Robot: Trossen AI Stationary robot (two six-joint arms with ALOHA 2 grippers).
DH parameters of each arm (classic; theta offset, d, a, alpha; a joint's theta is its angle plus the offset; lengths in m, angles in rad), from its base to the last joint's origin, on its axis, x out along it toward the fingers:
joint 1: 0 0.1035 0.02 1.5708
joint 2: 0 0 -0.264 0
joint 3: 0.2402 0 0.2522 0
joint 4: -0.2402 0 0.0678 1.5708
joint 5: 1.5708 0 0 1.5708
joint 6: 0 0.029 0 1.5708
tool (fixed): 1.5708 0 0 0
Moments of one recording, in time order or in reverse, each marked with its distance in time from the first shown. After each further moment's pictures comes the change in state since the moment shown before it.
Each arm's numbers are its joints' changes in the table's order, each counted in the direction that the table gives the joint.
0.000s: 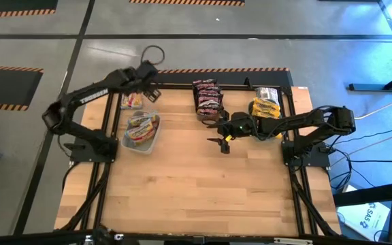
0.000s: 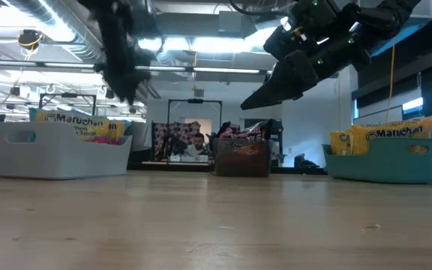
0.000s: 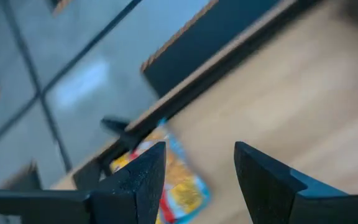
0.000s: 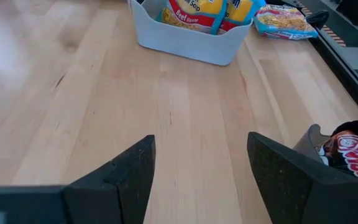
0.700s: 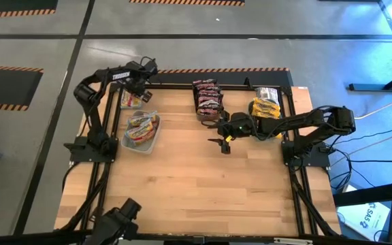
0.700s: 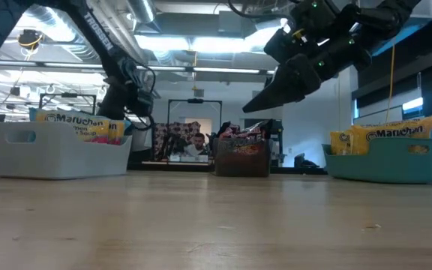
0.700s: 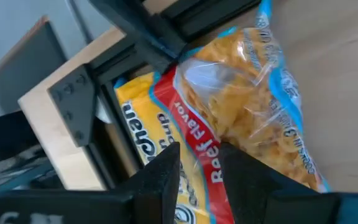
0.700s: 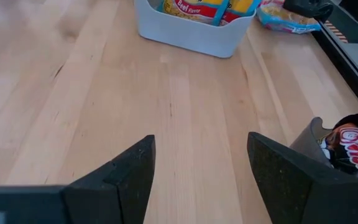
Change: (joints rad) left arm 0.327 -0.506 0.050 -0.116 -0.016 -0.051; right arm 0.000 0.000 0.000 -0.027 0.002 -0.015
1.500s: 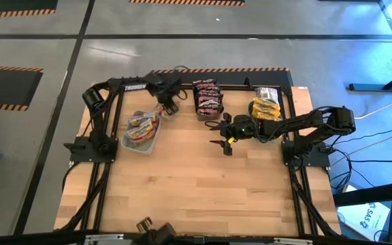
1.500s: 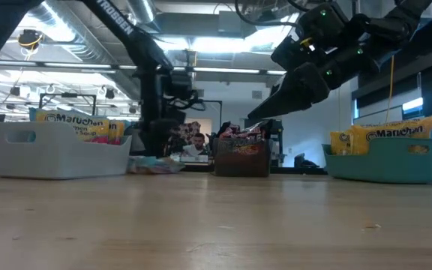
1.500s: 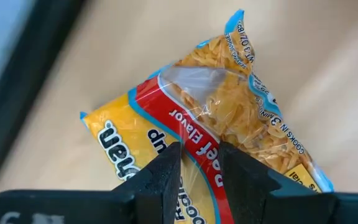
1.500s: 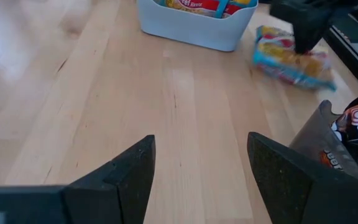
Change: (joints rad) left arm -0.339 -0.023 0.077 0.197 0.373 0.222; right arm 0.000 0.000 -0.087 0.110 -0.009 0.021
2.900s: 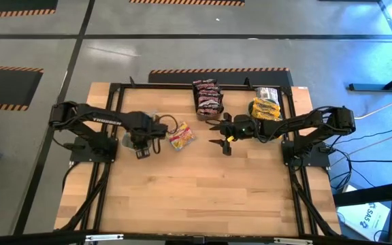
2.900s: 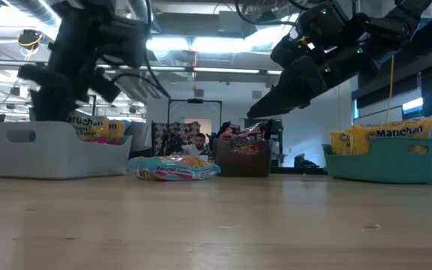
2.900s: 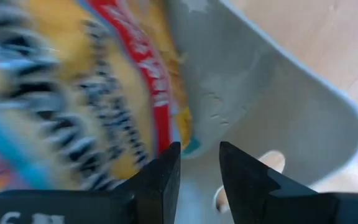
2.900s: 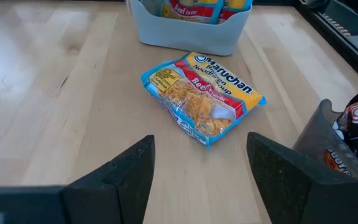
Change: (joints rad) left arm -0.588 0.447 -0.386 -0.430 0.019 -0.370; right arm 0.000 0.000 0.000 0.022 -0.001 0.071
